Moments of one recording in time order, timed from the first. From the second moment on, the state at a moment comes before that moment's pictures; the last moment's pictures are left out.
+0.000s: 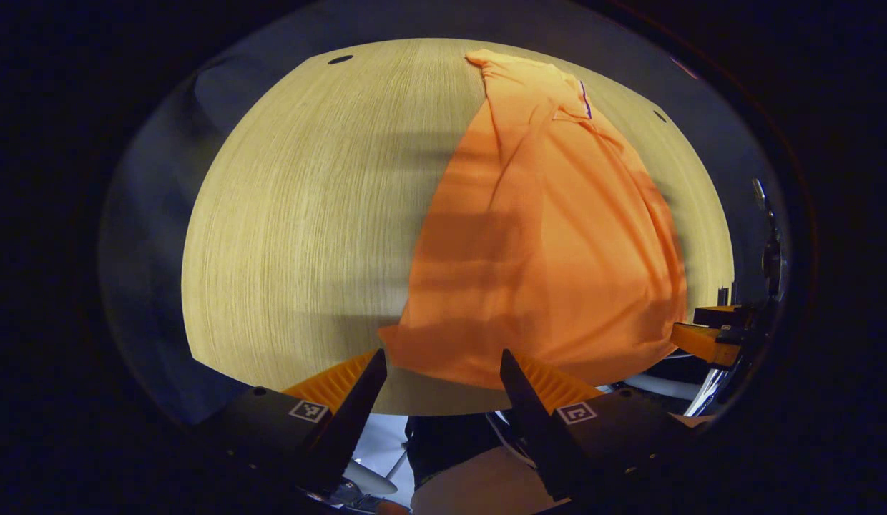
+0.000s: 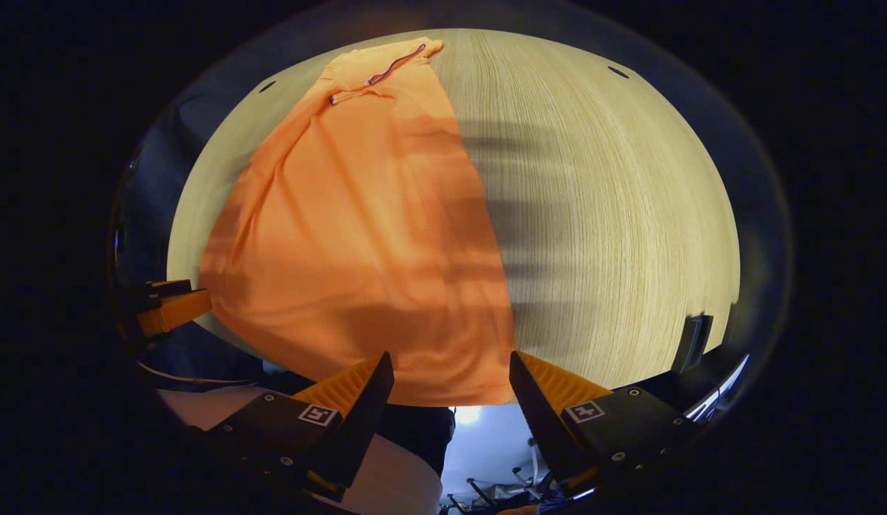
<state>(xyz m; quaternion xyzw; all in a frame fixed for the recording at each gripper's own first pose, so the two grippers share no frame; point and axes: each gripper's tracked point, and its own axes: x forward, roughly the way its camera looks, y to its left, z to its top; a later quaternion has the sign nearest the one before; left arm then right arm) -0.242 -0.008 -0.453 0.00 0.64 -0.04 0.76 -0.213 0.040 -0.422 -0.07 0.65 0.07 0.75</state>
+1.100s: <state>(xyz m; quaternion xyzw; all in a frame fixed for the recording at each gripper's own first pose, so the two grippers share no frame) -0.242 -0.026 -0.502 0.00 0.67 -0.01 0.74 -0.227 0.044 -0.439 -0.09 0.67 0.06 0.74</state>
